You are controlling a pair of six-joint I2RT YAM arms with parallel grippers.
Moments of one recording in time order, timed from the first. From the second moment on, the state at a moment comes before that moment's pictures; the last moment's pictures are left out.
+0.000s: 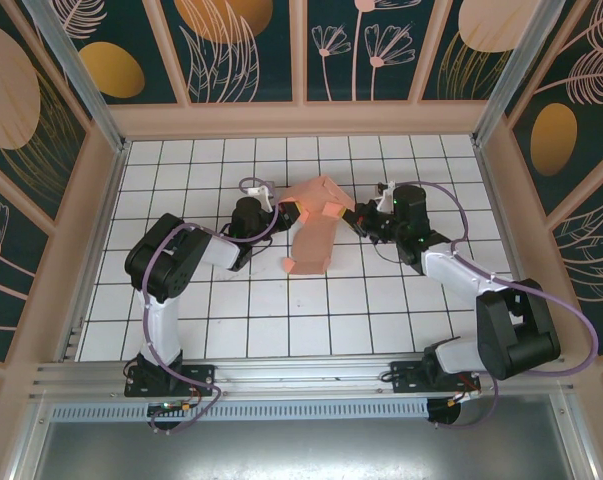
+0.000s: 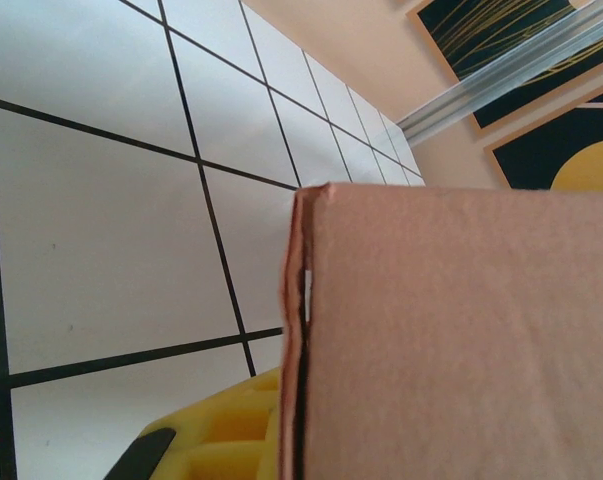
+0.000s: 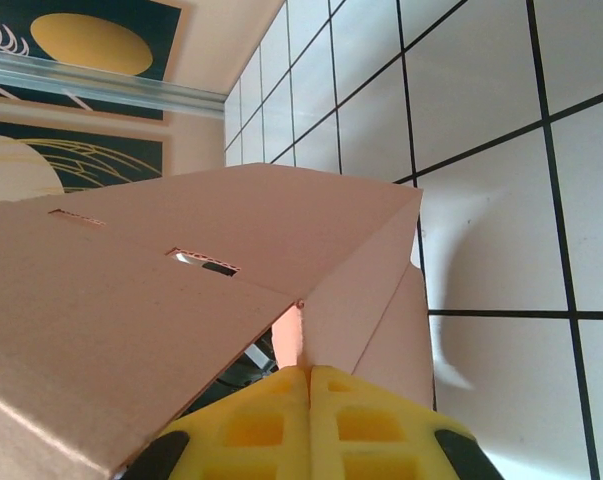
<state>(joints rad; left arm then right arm) -0.52 2.02 0.87 0.89 0.30 -0.86 0.35 1.36 0.71 0.20 -0.57 1.04</state>
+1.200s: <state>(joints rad) -0.51 2.02 0.87 0.88 0.29 -0.88 0.36 1.35 0.72 0.20 -0.52 0.99</state>
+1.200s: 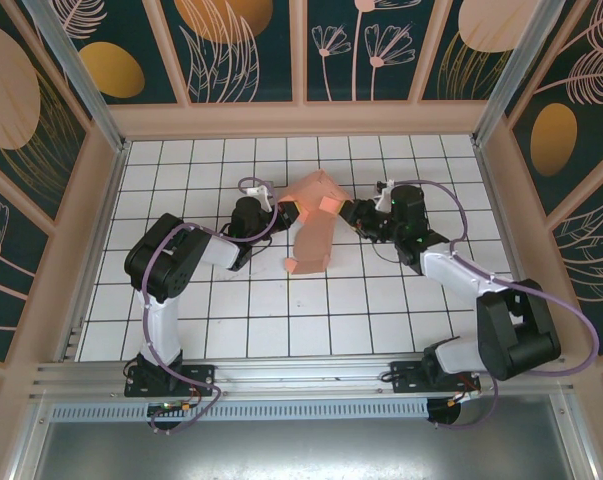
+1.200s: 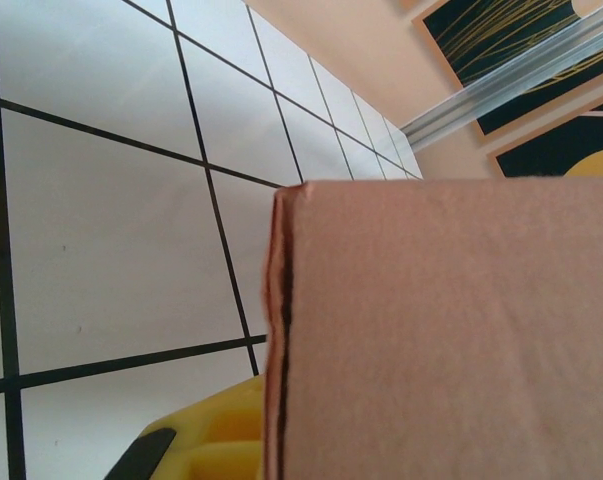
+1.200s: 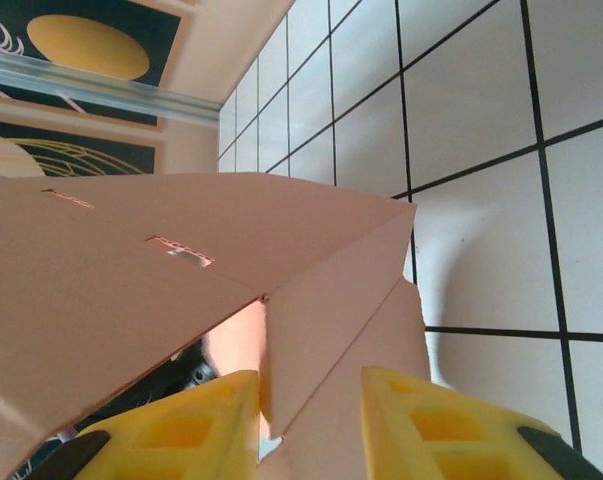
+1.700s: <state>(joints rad) -0.52 2.03 0.87 0.87 0.26 -0.88 0.37 1.13 0.73 0.11 -0.35 0.83</state>
